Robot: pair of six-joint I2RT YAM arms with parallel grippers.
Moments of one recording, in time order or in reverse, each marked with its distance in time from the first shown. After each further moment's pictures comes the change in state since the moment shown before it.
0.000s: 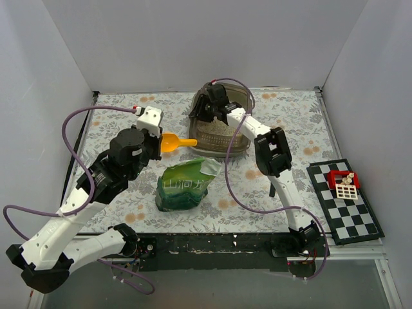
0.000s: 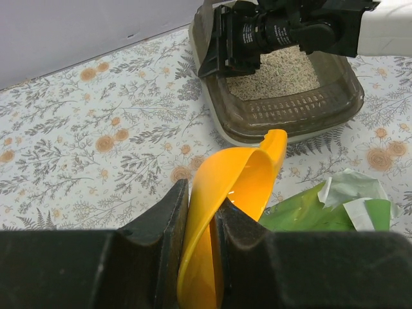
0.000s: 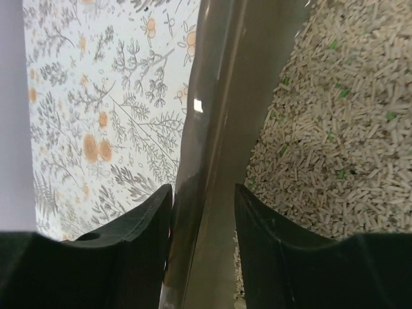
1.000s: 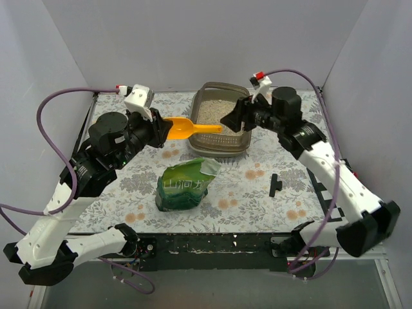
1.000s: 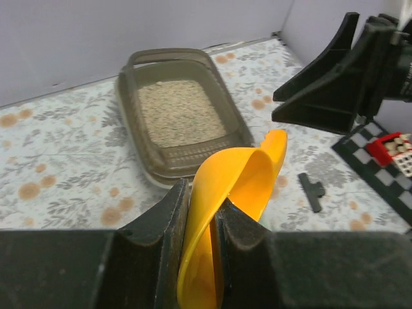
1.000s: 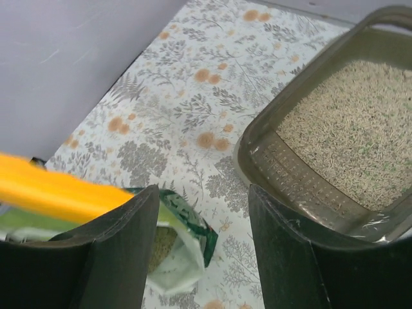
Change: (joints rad) left arm 0.000 0.077 0.282 -0.055 0.184 -0.126; right arm -0.016 -1.158 -0.840 -0.011 -0.125 -0.428
